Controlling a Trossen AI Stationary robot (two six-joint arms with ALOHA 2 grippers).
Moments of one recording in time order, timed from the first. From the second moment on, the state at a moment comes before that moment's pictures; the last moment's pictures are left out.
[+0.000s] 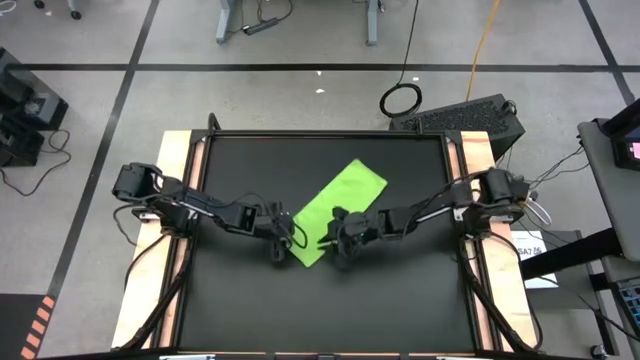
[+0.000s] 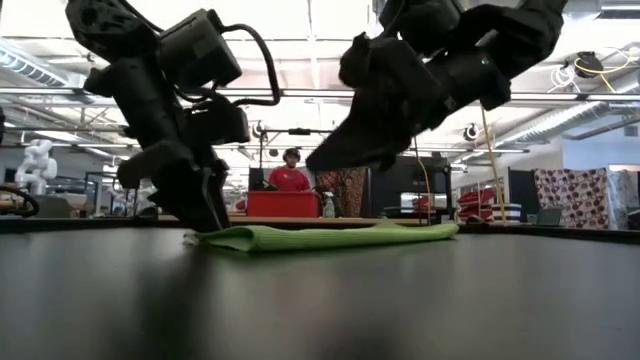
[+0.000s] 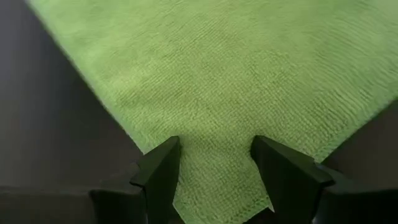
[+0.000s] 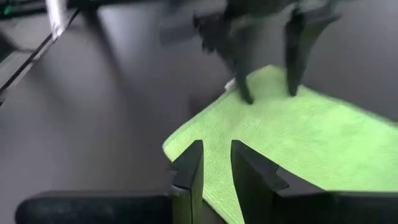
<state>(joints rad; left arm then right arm) -0.12 1.61 0.66 -0.10 -0.12 -0.13 0.12 1.80 0.86 0.43 -0.02 0.21</state>
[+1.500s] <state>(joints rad) -0.23 1.71 0.76 0.01 0.04 -0.09 0.27 2.05 1.03 0.29 -0.06 0.24</state>
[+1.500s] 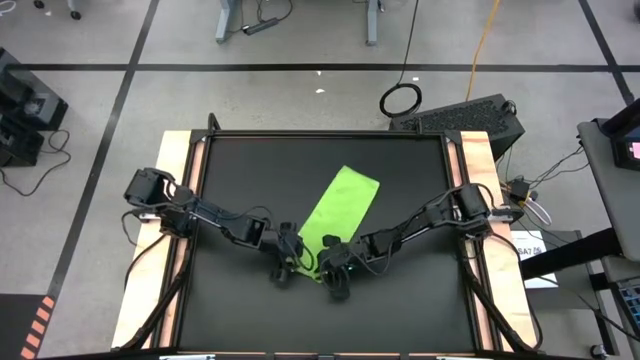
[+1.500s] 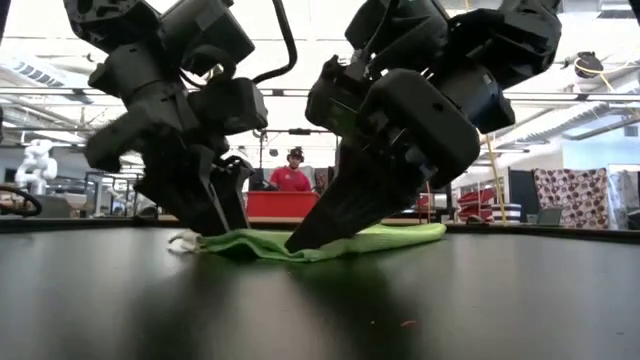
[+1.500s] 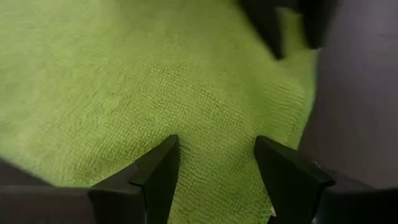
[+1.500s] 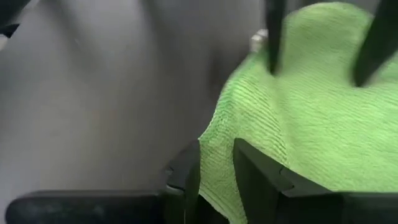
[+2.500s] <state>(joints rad) -0.39 1.71 0.82 0.17 -0.01 0.17 0.49 1.69 1.02 -0.22 0.01 0.12</state>
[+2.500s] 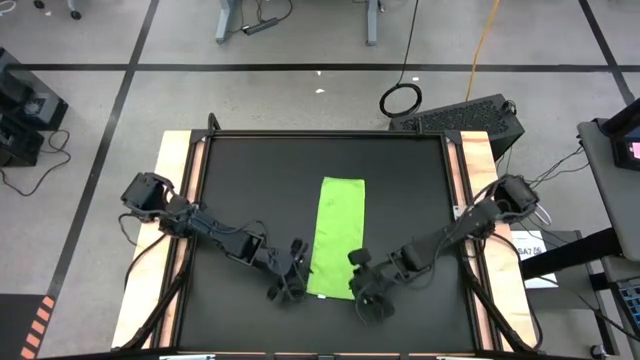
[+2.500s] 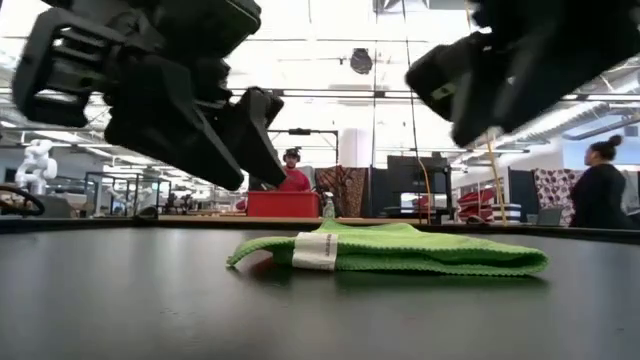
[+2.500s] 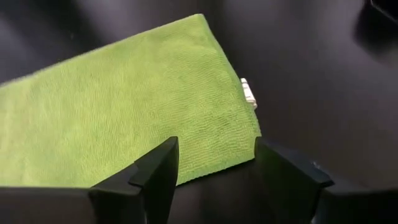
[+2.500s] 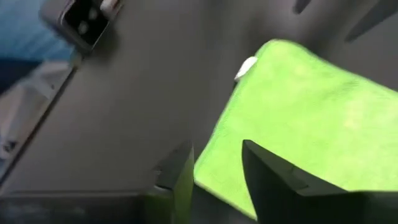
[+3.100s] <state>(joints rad) -0.45 1.87 0.82 0.33 -0.13 0.30 0.74 1.88 1.02 -0.18 0.50 -0.02</state>
